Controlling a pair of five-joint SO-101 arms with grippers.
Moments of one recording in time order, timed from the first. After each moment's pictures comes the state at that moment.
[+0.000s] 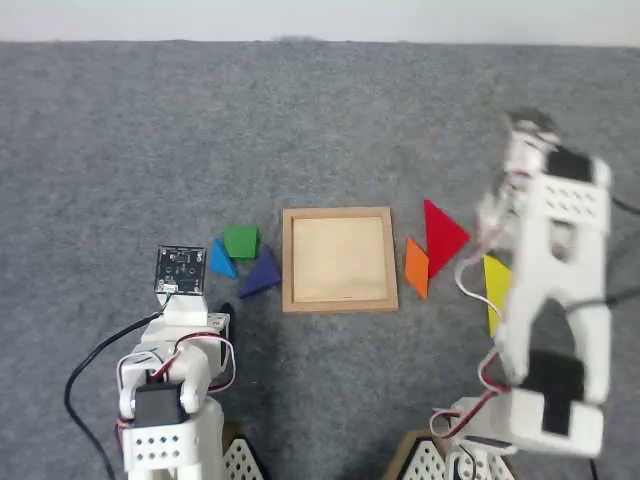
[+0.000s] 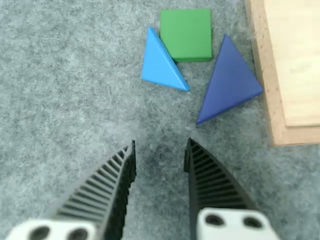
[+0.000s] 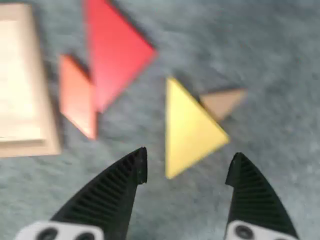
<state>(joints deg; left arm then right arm) -11.5 -103.1 97.1 72.0 -1.8 11.3 -4.7 13.0 85.4 10.3</state>
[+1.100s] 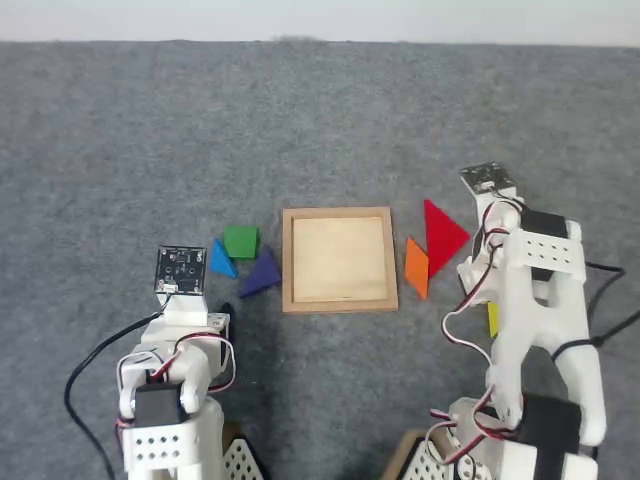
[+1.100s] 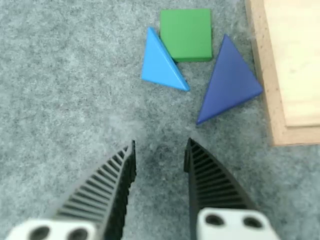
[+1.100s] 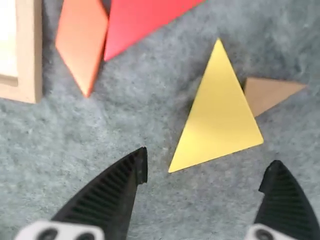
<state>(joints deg) -11.5 -103.1 97.1 72.0 -1.8 6.9 -14.7 36.2 73.7 25.4</state>
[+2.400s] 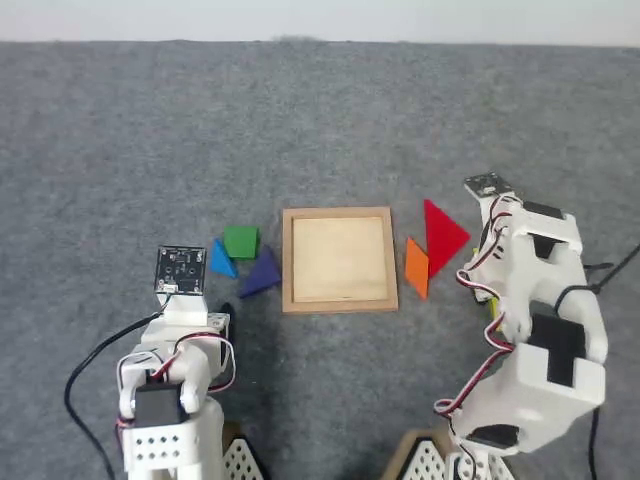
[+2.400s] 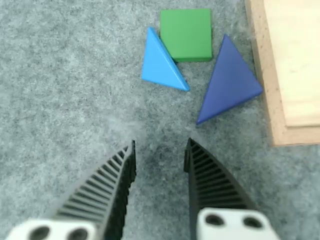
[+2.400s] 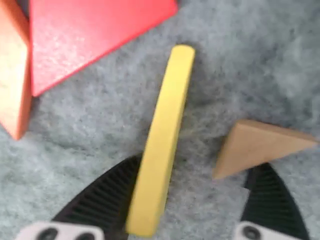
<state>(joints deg) -11.5 -103.1 97.1 72.0 -1.8 10.7 10.1 28.0 62.9 29.0</state>
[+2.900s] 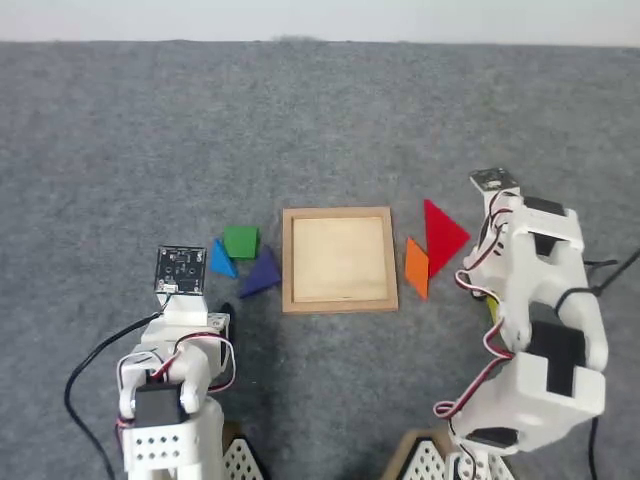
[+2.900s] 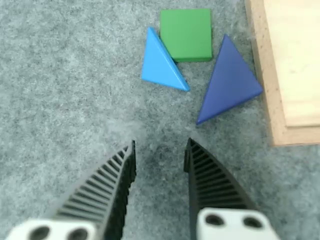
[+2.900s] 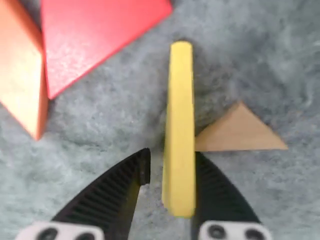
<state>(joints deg) -11.5 -103.1 97.1 72.0 -1.8 10.3 6.4 27.5 67.5 24.0</state>
